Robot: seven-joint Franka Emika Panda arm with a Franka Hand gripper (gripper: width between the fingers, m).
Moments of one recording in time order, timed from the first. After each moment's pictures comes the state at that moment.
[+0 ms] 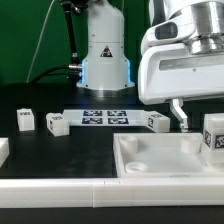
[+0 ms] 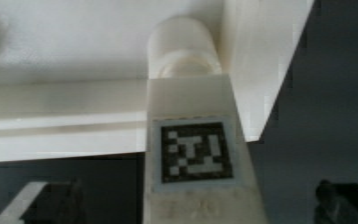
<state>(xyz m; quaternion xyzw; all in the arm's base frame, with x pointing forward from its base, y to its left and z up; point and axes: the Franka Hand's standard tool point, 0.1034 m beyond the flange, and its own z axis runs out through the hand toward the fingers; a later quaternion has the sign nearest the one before) 0.614 0.118 0.090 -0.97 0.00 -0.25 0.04</state>
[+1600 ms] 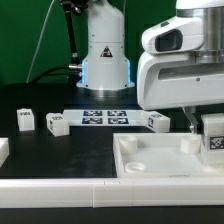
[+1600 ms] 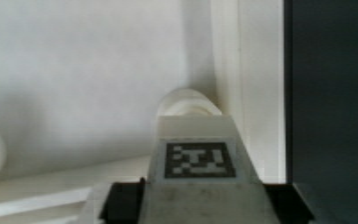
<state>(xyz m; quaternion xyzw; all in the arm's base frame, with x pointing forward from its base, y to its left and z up) 0.619 0.113 0.082 -0.99 0.10 0.03 0.06</state>
